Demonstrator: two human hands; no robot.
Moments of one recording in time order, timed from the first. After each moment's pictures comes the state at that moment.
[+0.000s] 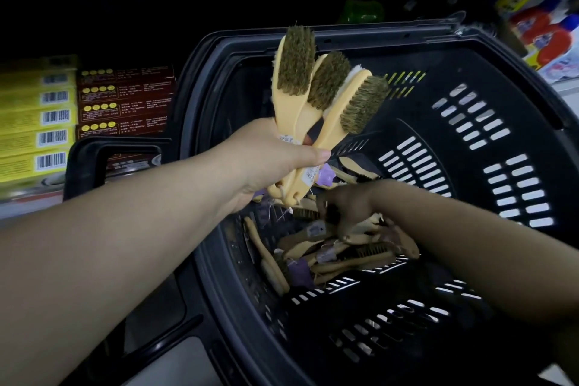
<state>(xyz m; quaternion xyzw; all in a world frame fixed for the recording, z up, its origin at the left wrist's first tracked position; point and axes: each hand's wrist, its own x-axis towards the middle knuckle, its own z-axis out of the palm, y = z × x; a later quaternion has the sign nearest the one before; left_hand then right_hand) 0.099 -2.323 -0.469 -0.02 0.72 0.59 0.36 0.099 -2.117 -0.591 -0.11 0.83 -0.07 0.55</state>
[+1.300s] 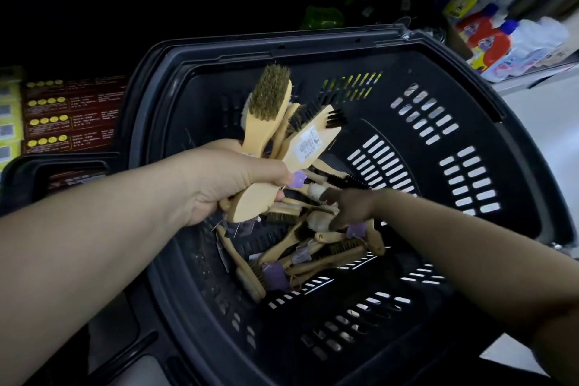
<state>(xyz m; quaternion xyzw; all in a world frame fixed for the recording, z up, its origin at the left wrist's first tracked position) 0.103 -2.316 -0.464 -0.06 0.68 0.57 0.46 0.129 -2.062 -0.590 0.05 0.86 -0.13 0.50</state>
